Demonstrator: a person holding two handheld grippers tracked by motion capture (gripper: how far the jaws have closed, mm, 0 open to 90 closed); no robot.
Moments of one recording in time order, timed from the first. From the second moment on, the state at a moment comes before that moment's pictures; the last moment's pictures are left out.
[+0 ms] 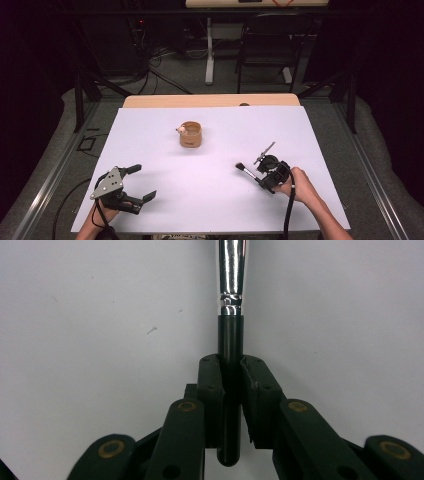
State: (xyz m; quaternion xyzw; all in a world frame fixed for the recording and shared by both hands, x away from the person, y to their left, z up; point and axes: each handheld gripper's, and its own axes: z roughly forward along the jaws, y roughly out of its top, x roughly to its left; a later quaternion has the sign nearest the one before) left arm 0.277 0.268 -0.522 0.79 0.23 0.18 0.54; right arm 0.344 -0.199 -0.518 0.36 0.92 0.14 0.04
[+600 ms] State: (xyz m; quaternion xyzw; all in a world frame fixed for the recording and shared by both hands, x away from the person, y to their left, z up) left arm 0.277 0.267 -0.522 0.79 0.23 0.18 0.54; right arm 0.336 -0.208 -0.509 0.37 0.90 0.22 0.06
